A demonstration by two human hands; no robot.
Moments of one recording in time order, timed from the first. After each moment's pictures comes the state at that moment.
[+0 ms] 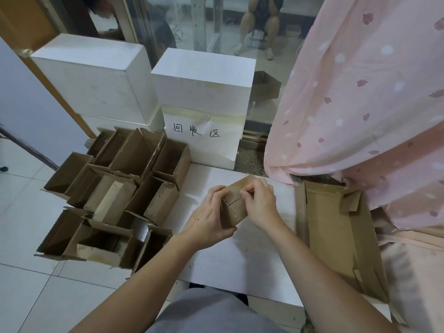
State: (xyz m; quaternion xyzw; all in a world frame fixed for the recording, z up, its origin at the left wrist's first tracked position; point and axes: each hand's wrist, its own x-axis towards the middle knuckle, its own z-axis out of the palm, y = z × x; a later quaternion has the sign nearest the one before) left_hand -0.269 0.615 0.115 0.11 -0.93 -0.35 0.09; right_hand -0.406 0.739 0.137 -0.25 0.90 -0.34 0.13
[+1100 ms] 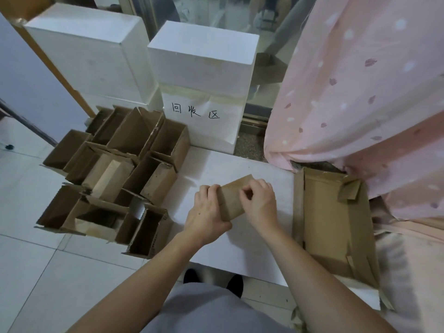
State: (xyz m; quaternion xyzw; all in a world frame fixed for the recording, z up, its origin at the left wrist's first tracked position) left_hand -0.258 0.662 0.109 0.29 -0.91 -0.30 -0.02; right_hand -0.381 0.775 0.108 -0.29 0.89 -0.35 0.03
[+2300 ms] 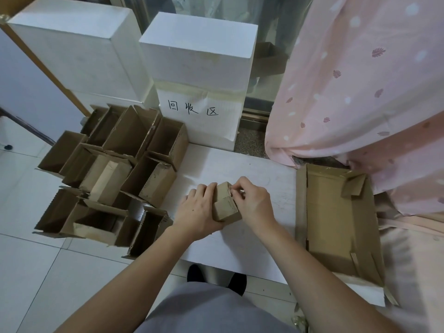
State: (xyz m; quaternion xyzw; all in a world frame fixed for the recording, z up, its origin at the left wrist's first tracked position) left_hand -0.260 0.630 0.091 0.23 -0.95 -0.19 -0.05; right_hand -0.378 0.762 0.120 -0.30 0.87 -0.38 0.13
